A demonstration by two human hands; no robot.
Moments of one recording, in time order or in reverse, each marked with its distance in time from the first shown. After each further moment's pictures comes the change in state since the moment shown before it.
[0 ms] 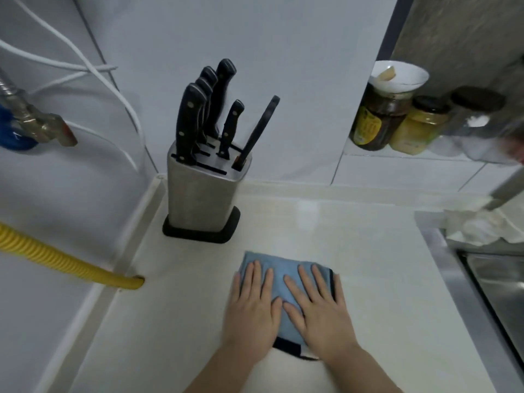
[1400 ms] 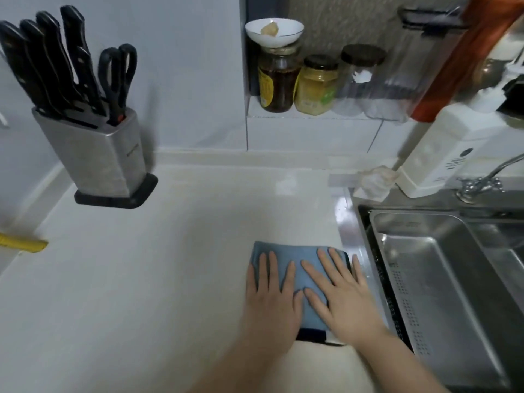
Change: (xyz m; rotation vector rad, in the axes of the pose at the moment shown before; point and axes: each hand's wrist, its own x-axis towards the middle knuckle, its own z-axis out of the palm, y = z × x) left_hand -0.021 0.241 0.044 -0.004 -0.058 0.035; right_hand -0.136 0.201 -0.036 -0.005 -0.043 0.068
